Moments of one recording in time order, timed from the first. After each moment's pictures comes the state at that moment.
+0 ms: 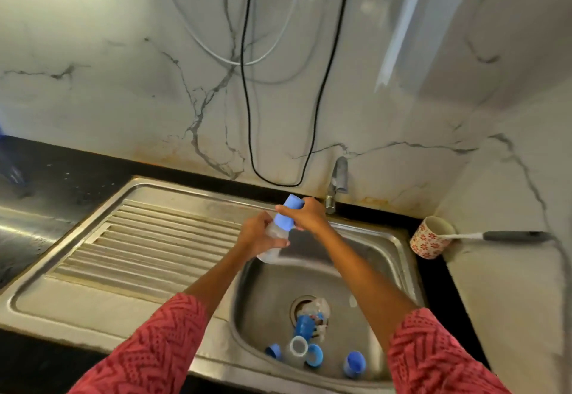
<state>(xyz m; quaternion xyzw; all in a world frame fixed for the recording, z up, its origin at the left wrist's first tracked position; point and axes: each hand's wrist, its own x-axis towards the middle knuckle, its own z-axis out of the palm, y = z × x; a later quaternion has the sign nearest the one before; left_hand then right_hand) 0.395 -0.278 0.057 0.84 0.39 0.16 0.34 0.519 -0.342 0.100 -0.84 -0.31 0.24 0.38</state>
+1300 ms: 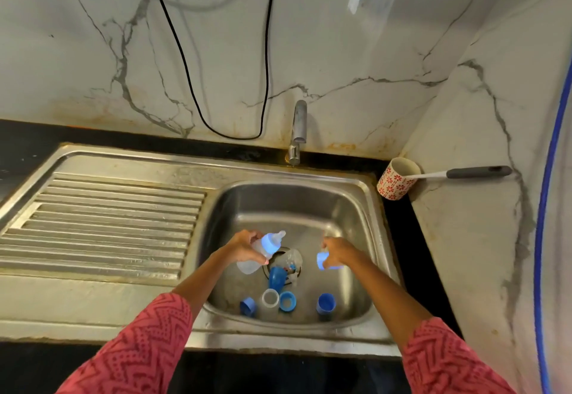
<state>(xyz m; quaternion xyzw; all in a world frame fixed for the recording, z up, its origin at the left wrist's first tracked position) 0.415 -0.333 -0.032 0.84 0.33 -0.14 0.40 0.601 -0.515 -0.047 -0.88 -0.35 0.32 -0.06</state>
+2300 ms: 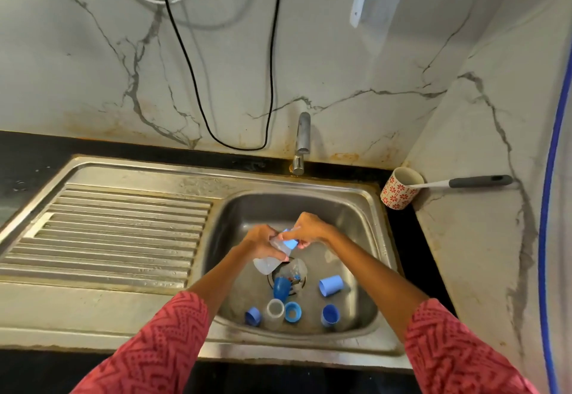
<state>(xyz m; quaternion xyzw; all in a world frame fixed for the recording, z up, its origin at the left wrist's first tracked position) 0.442 -0.341 -0.004 0.89 0.29 -0.12 0.32 0.567 -0.432 0.025 -0.84 -0.34 0.40 0.16</state>
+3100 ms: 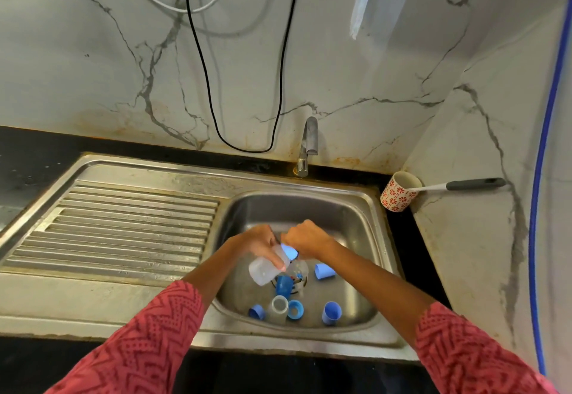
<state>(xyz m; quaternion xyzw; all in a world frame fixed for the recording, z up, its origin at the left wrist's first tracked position) 0.416 -0.330 0.026 0.91 0.20 -0.21 0.31 0.516 -0.443 0.047 -0.70 -0.68 0.03 -0.22</state>
